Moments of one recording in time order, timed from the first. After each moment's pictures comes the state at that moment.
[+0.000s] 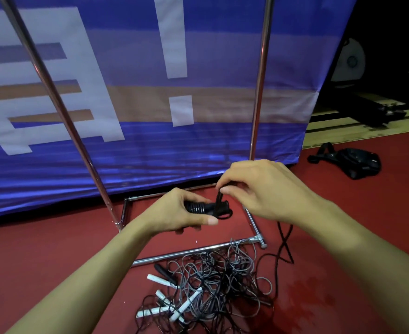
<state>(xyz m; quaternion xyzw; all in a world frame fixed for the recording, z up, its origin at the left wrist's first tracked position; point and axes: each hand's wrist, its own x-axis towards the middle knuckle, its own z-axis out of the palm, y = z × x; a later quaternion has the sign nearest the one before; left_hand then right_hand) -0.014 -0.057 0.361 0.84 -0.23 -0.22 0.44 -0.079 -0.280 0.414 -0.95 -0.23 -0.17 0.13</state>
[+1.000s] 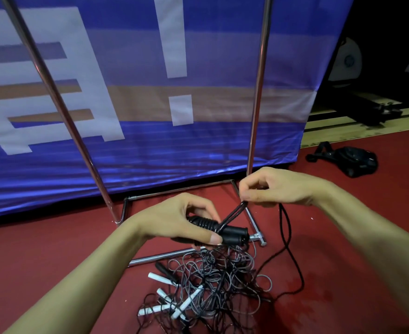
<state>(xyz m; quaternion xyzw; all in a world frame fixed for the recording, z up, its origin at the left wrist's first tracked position) -0.026 -0.043 0.374 0.74 -0.37 -0.32 0.45 -0.052 -0.324 0.395 -0.86 -0.24 0.17 0.42</state>
